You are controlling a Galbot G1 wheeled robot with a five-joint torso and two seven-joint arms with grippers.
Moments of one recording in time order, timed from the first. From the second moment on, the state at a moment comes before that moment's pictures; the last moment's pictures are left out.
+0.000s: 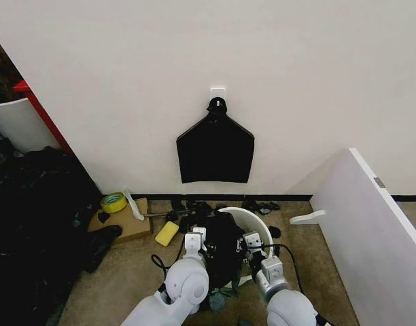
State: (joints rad) left arm 1.12 -1.30 0.12 -1.93 -0.77 0.68 -0.80; right arm -1.36 1.07 -0.02 2.04 0.29 -0.24 0.36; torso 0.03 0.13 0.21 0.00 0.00
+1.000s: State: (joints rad) left arm 1.26 -1.01 -0.02 -2.11 -0.61 0.55 -0.61; right arm -1.35 1.08 0.05 2.01 0.46 -0.13 0.37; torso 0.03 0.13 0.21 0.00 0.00
